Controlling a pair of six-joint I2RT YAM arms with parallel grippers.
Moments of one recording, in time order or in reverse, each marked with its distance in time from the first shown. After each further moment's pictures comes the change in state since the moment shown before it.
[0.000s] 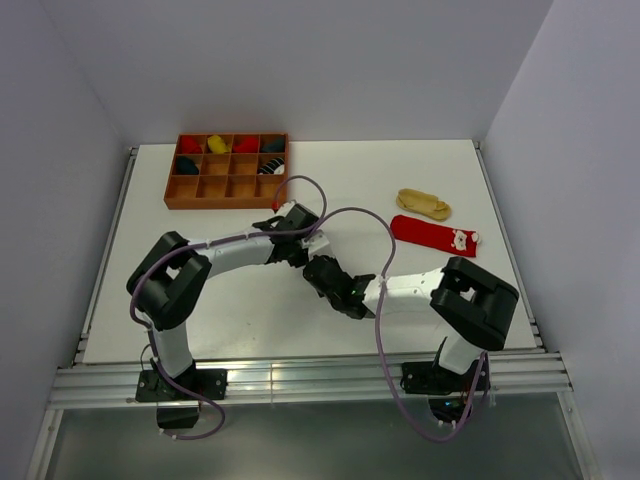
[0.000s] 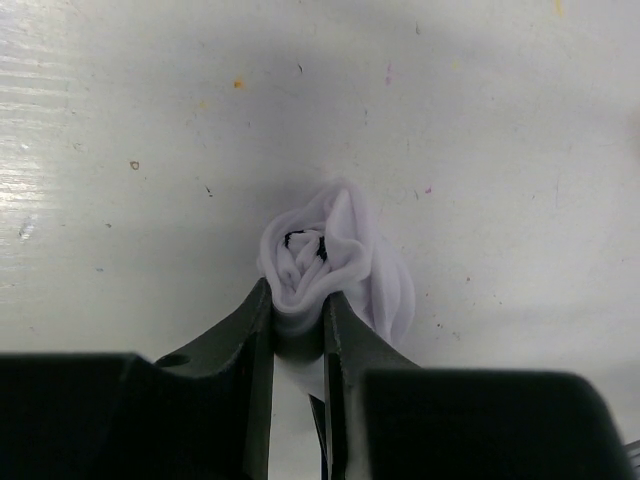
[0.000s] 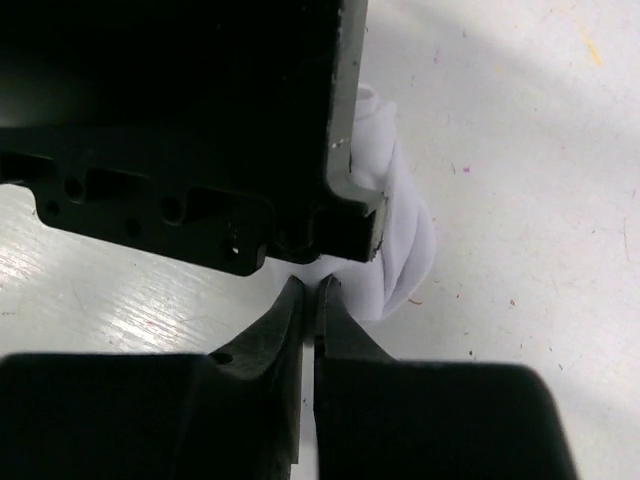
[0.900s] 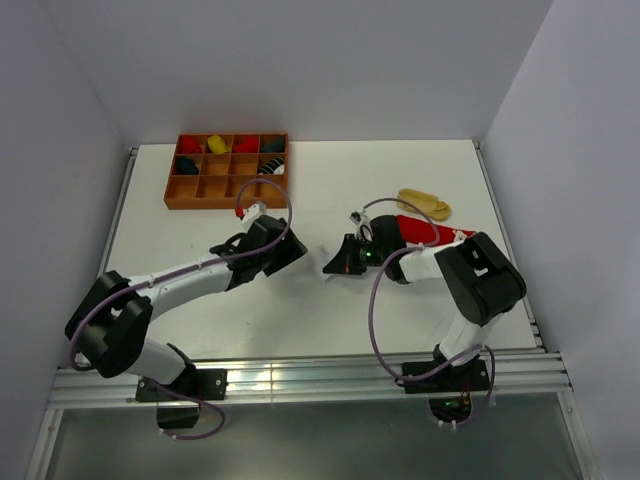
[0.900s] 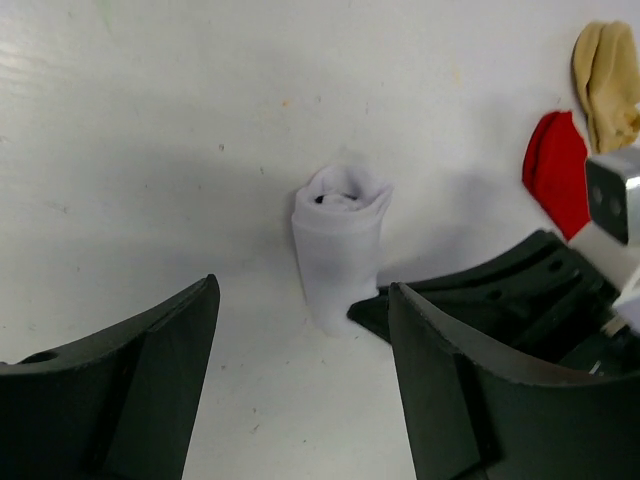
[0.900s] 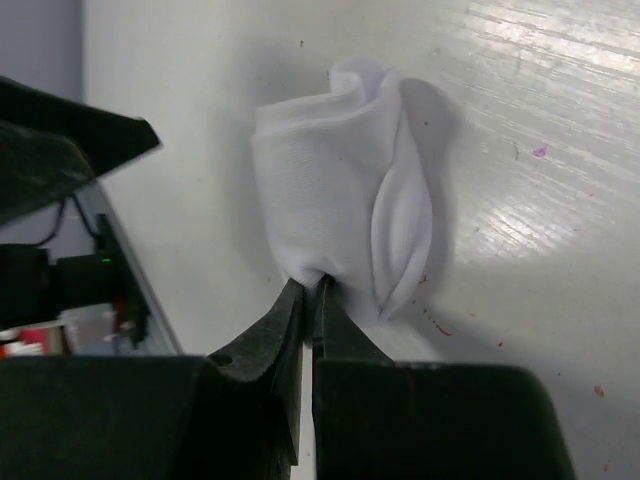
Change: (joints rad) left arm 0.044 -0.386 -0.304 0.153 -0.093 -0.055; right arm -0.558 0.052 -0.096 0.228 -1.122 0.329
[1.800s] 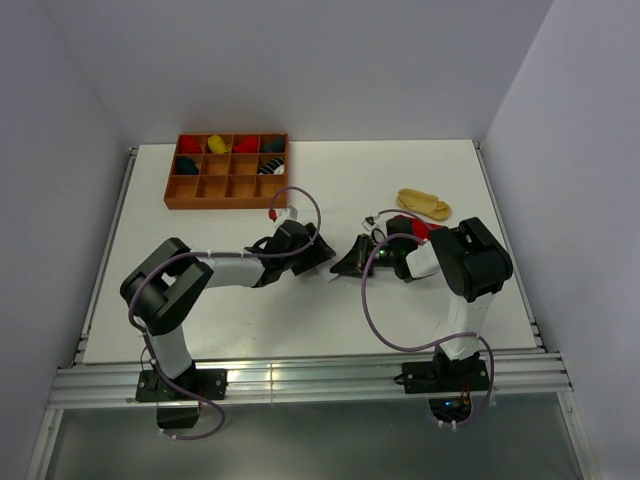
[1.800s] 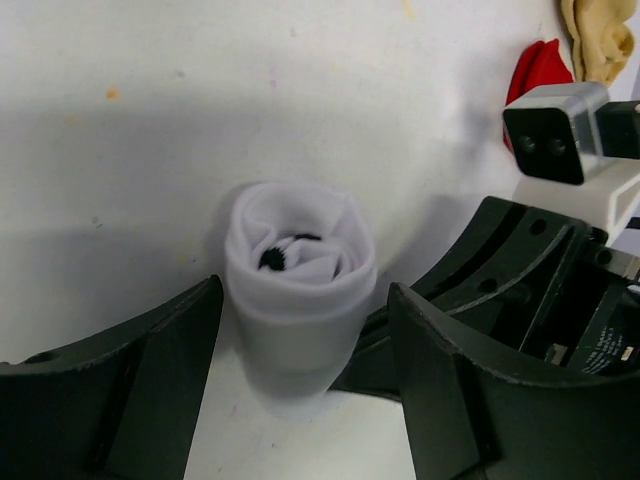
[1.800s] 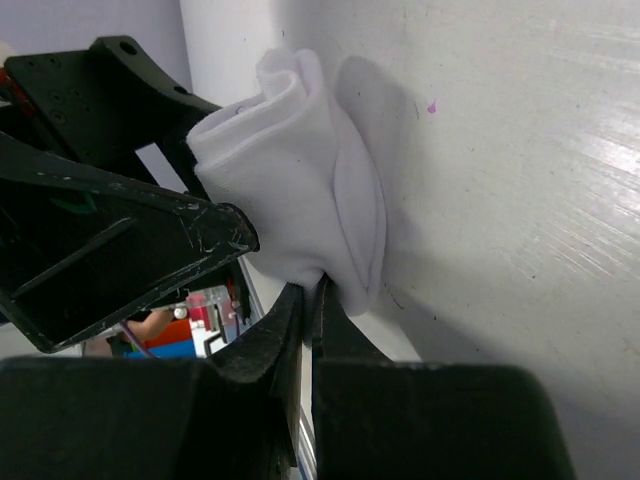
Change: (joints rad) left arm -0.048 0.329 0.013 0.394 0.151 0.014; right arm -0.175 0.203 -0.027 0.216 -0.315 0.256
